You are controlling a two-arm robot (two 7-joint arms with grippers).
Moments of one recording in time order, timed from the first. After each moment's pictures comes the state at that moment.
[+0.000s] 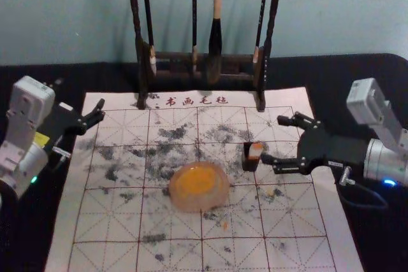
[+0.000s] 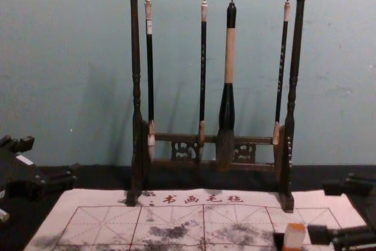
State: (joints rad) left arm -0.20 0.60 0.45 -1.41 -0.25 -0.12 0.03; right arm 0.29 0.71 -0.52 -1.45 0.41 -0.07 0.69
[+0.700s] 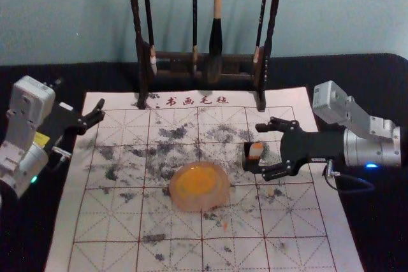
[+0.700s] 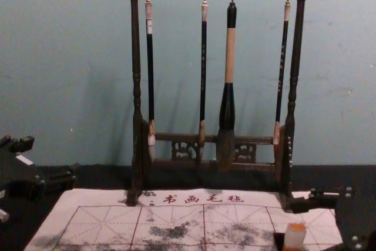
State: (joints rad) left arm -0.20 0.60 0.45 -1.41 -0.25 -0.12 0.03; right arm 0.51 0.62 -0.65 -1.21 0.28 -0.14 0.89
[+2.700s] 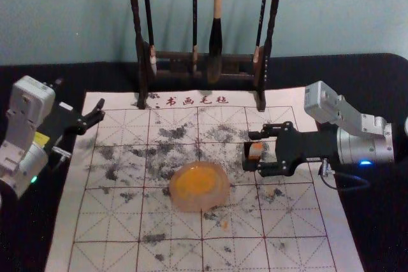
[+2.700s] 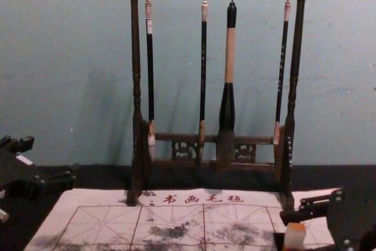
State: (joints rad) left arm -0.20 0.60 0.45 -1.41 -0.25 -0.12 0.03; right arm 0.56 0.59 -0.69 -1.16 0.27 -0.15 0.92
